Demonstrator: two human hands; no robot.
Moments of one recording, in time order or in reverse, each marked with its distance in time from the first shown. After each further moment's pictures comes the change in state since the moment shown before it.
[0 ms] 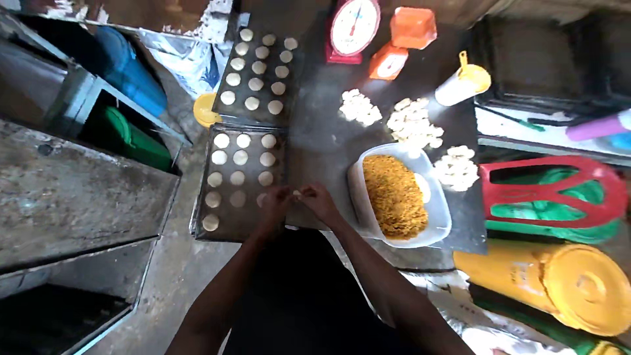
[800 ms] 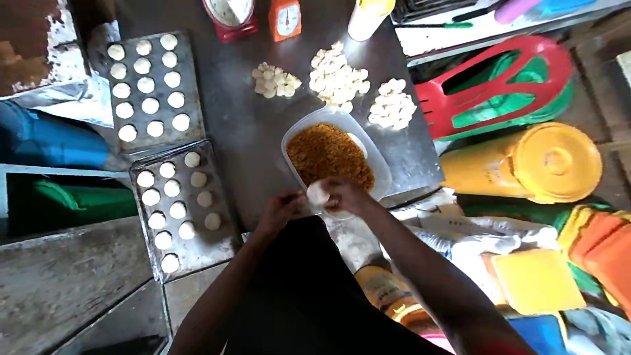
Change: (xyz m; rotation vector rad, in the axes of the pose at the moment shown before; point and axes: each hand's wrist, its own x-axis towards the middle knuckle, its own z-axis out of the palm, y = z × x) left_hand 0.016 0.105 0.165 -0.332 -0.551 -0.115; right_hand -0.098 0.081 -0.219 0.555 0.092 0.312
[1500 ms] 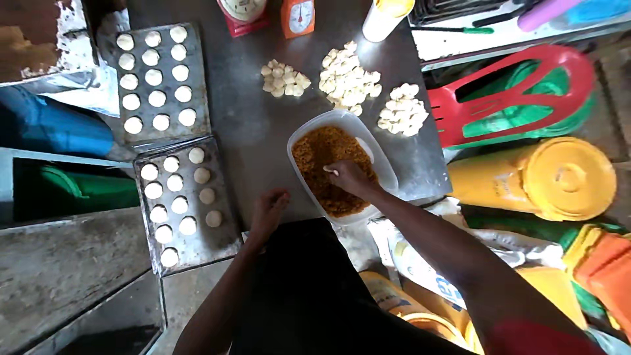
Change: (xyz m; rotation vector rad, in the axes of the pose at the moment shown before) left_hand -0.003 -0.012 -0.023 0.211 0.252 0.040; right_hand 0.088 0.024 -0.046 -0.990 0.039 -0.194
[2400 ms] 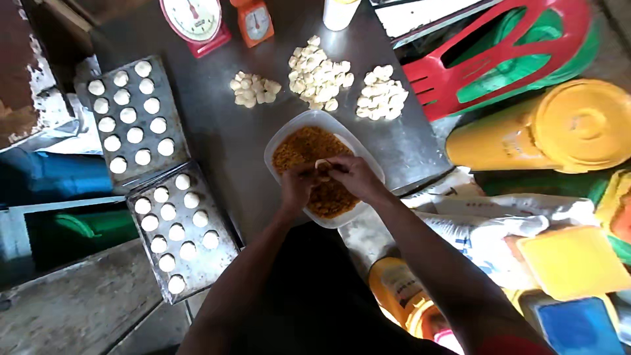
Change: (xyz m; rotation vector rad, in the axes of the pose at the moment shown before) left_hand 0.090 0.062 0.115 0.025 -0.128 -0.015; right_hand -0.057 -0.007 -0.046 0.598 0.280 0.046
